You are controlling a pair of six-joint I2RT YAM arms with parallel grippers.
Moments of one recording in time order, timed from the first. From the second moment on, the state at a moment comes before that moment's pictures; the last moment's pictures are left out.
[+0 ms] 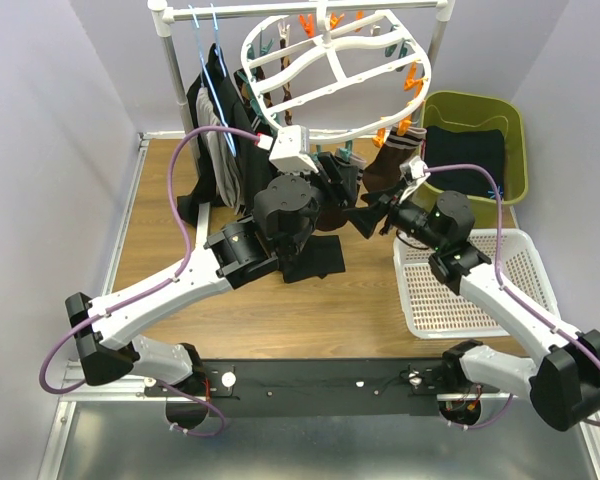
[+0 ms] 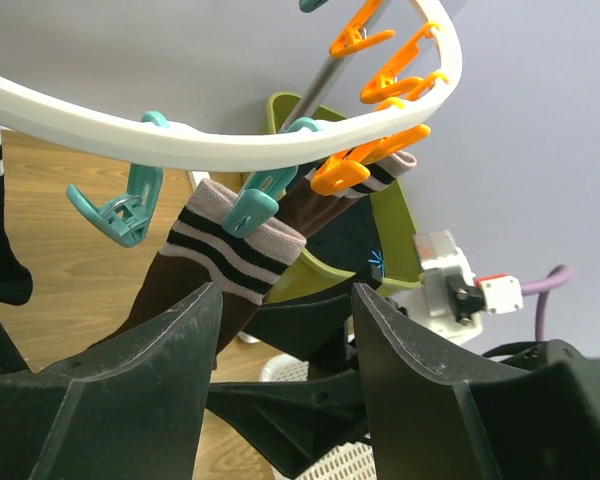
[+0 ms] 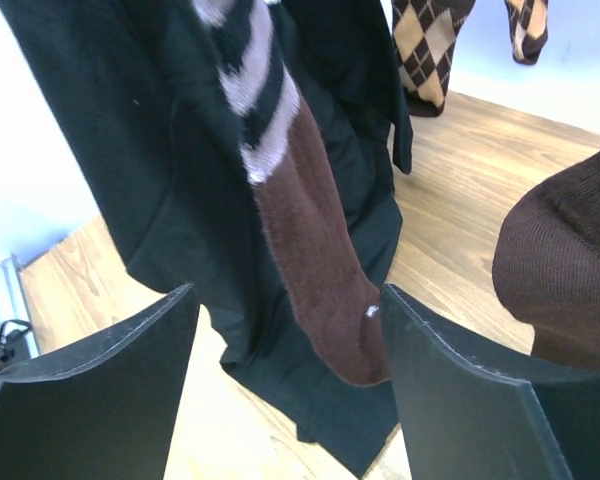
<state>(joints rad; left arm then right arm) -1.08 1.33 1.44 -0.12 -0.67 -0.59 0.42 1.09 0.72 0.38 -0.47 0.27</state>
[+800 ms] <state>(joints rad) -1.08 1.43 1.75 -0.47 -0.72 -0.70 0.57 1.14 0.79 0.34 -0.39 0.31</state>
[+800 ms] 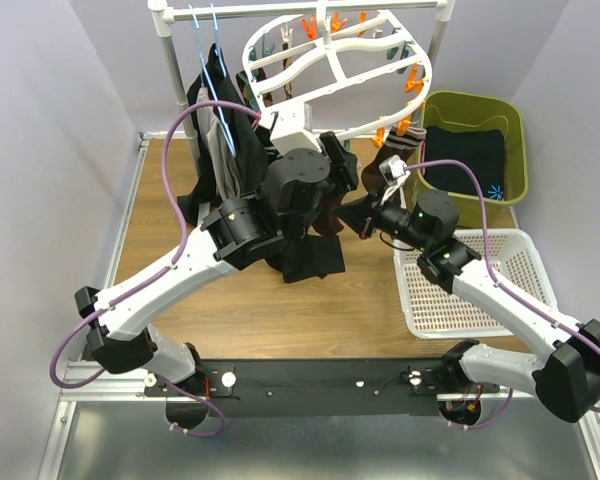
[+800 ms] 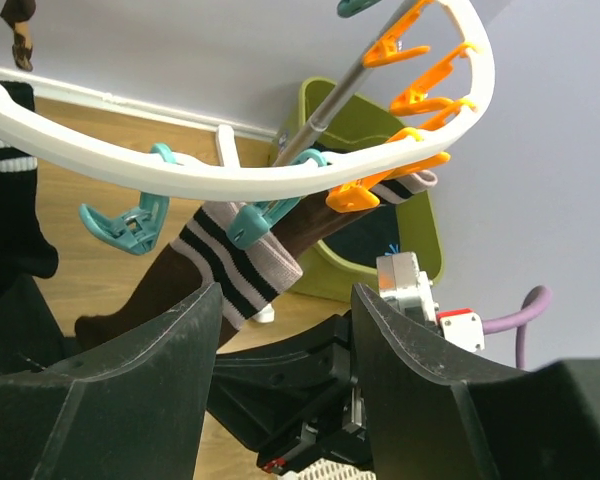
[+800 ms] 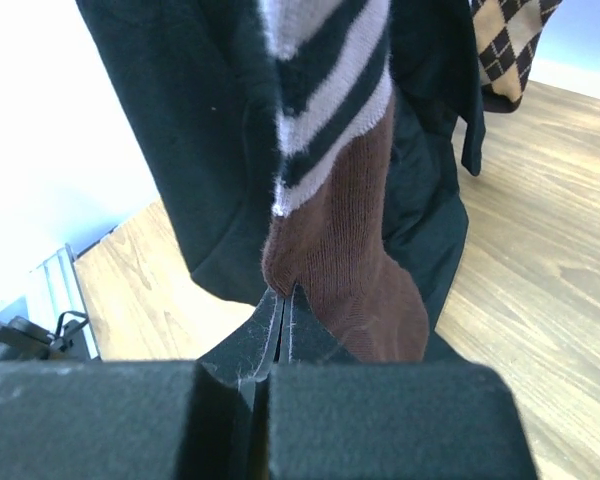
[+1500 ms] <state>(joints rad) -1.08 1.65 1.99 -0.73 -0.88 -0.85 0.61 1.10 0.86 0.15 -0.30 0.29</state>
